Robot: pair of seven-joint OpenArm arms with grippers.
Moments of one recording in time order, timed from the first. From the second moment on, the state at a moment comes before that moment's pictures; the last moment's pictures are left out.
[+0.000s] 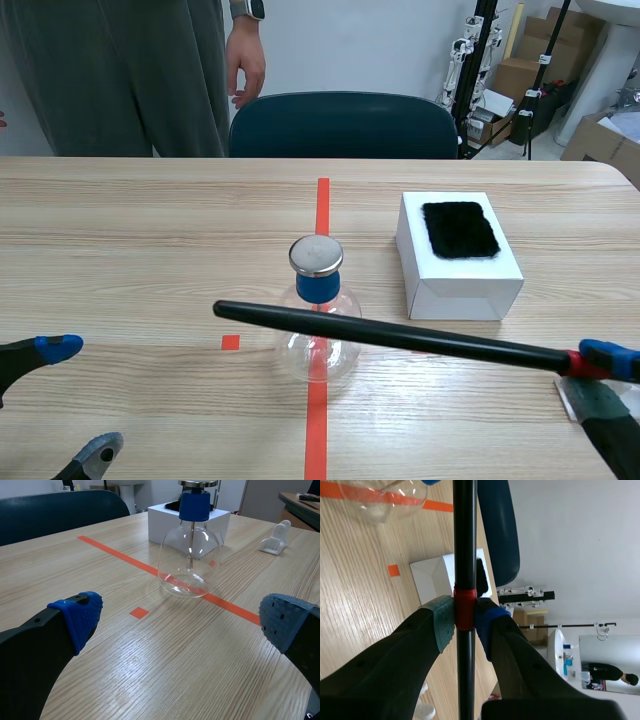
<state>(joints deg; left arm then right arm) 18.3 -36.1 15.1 54.1 11.3 -34.5 -79.0 -71.3 6.4 17.2 127.8 -62.3 -4.2 37.3</state>
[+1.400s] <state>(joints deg) 18.3 -36.1 15.1 54.1 11.3 -34.5 -79.0 -70.4 6.4 16.7 127.8 -62.3 -3.8 38.9</state>
